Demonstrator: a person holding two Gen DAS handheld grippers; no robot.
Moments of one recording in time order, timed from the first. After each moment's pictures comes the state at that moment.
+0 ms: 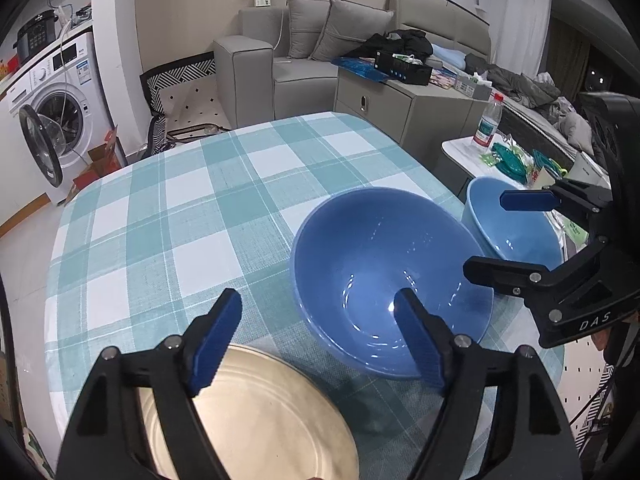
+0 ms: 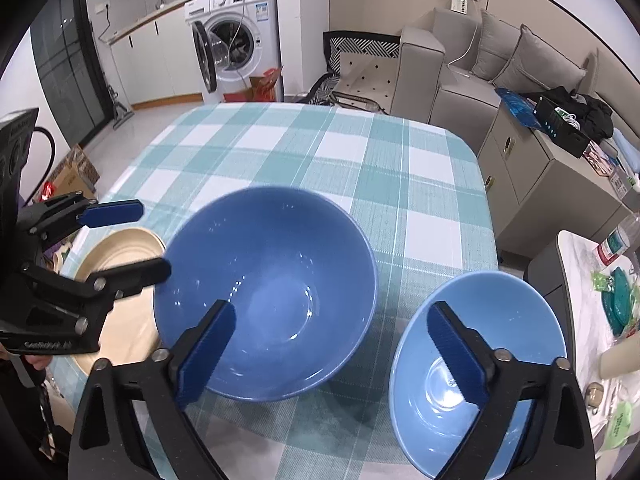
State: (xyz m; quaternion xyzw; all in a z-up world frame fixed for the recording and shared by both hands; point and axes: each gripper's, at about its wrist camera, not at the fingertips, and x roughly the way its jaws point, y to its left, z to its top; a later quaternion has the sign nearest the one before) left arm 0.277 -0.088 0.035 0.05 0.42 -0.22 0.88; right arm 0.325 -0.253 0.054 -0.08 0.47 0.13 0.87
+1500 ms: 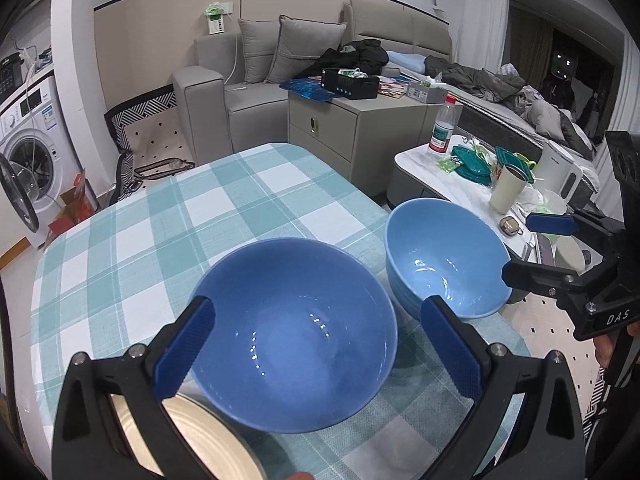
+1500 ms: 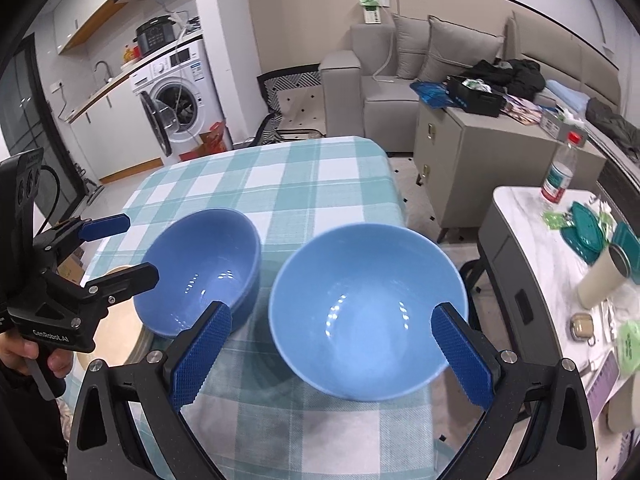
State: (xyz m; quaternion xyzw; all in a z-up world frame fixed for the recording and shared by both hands) left arm 0.263 -0.172 0.064 0.08 0.38 -0.27 0.88; right arm 0.247 -0.371 0.086 0.02 0.42 0.04 0.90
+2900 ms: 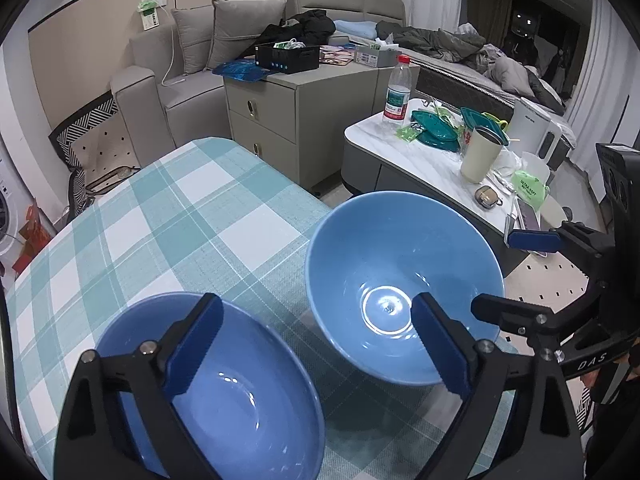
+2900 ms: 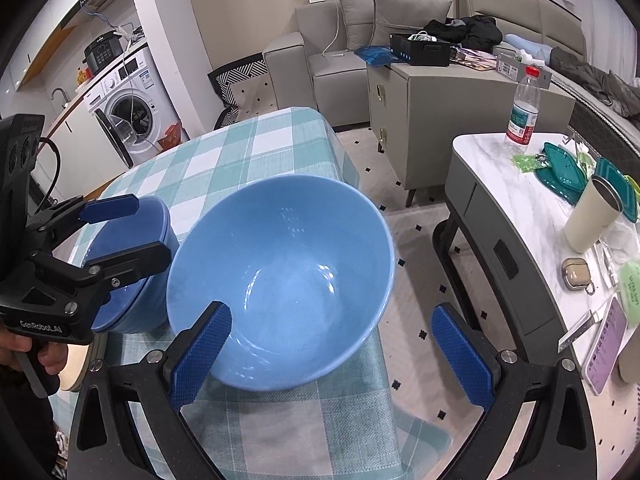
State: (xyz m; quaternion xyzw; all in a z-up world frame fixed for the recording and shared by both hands) left arm 0.297 -0.269 0.038 0.13 0.40 -0.34 0.84; right arm 0.255 -0.431 0.033 0.07 0.46 -0.02 0.89
